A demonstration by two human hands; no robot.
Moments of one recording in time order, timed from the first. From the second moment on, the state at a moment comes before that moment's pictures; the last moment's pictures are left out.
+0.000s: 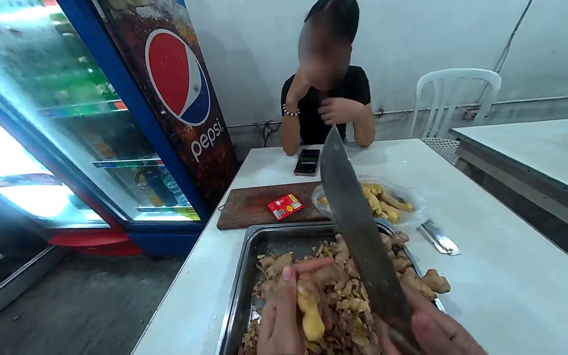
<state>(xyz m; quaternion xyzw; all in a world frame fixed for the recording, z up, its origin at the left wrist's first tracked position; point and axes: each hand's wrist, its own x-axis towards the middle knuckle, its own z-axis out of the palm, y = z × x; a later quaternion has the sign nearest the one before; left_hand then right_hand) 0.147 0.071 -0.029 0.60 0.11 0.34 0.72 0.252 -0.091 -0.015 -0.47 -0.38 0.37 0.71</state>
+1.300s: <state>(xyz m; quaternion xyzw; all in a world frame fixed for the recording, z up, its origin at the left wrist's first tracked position) 0.147 0.057 -0.033 0.44 0.14 0.28 0.84 0.248 -0.079 -0.005 -0.78 -0.47 0.15 0.39</state>
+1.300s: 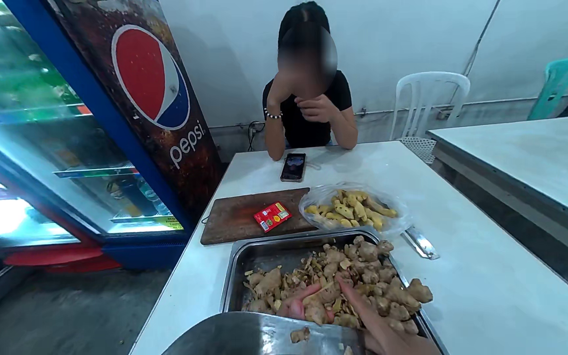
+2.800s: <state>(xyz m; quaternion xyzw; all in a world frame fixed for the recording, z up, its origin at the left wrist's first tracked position) 0.153 0.067 -0.031 0.47 0.14 0.29 0.82 0.264 -0.082 -0.006 -0.68 -0.46 0.23 0.52</state>
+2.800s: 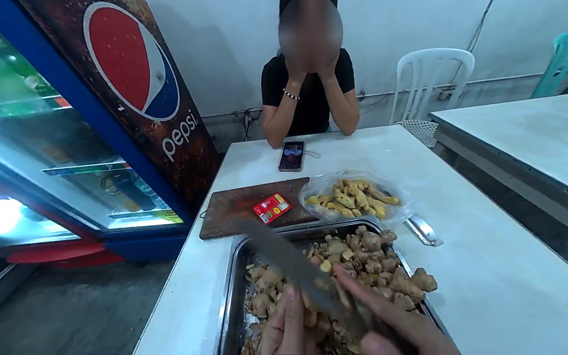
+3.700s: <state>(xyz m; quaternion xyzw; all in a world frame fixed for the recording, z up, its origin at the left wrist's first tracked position) 0.149 0.058 -0.026 0.48 0.13 0.28 0.82 0.265 -0.078 -0.012 -0.62 -0.46 0.28 0.57</state>
